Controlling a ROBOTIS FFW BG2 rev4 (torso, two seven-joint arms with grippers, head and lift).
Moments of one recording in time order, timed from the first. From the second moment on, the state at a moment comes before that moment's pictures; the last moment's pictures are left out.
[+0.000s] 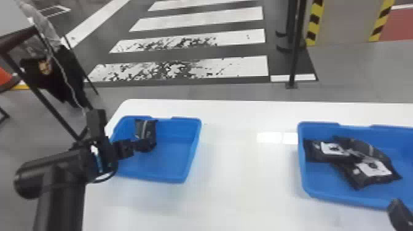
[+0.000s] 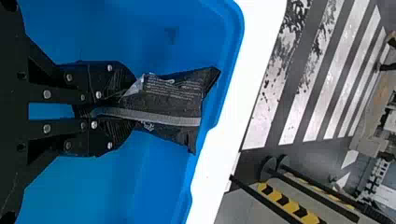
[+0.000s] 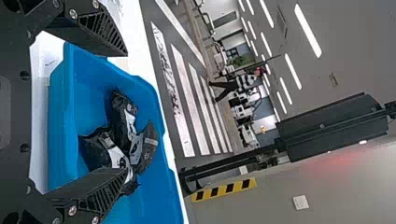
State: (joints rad) left arm -0.17 0.23 0.42 -1.54 0.09 0.97 -0.50; right arm 0.83 -0.04 -0.21 -2.22 -0.45 0.08 0.40
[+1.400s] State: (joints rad) left arm 0.02 0.18 -0.04 -2.09 0.50 1.02 -0.61; right arm 0.48 -0.11 -0.03 -2.13 -0.53 0.19 0.54
